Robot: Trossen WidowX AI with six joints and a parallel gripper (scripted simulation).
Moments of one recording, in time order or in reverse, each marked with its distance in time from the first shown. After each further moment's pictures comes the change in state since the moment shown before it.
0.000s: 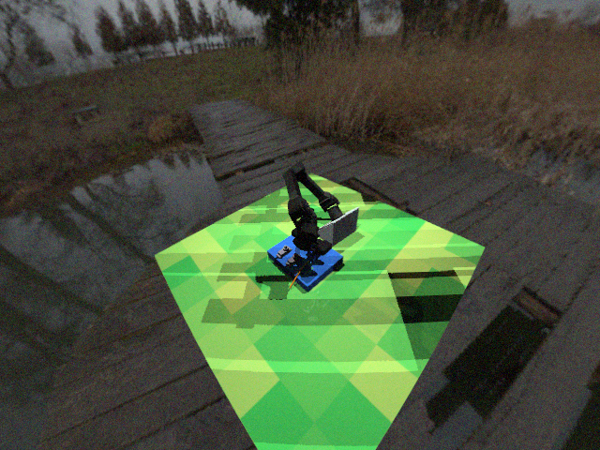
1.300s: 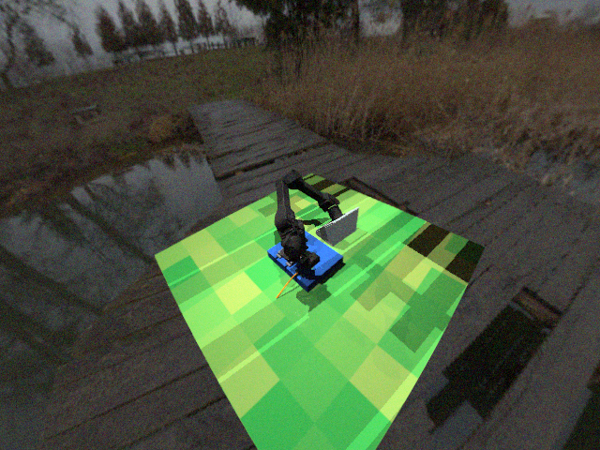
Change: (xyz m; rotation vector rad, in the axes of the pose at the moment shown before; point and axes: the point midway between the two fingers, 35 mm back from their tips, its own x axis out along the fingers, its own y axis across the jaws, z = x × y) arm 0.018 -0.004 0.067 0.053 -0.006 0.002
